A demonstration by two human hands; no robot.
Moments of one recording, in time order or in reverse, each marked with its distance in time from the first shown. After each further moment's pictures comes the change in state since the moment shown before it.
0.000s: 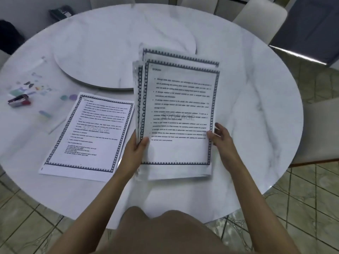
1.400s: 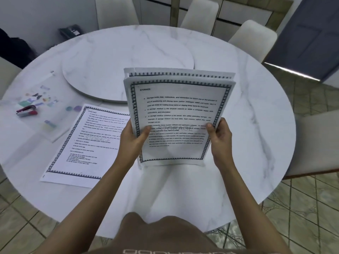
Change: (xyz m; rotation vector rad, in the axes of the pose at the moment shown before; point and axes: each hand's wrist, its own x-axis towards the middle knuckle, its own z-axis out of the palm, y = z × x) left_hand 0.020 0.052 -0.002 -0.061 0.139 0.178; right_hand -0.017 -0.058 0.023 0.115 0.033 -0.474
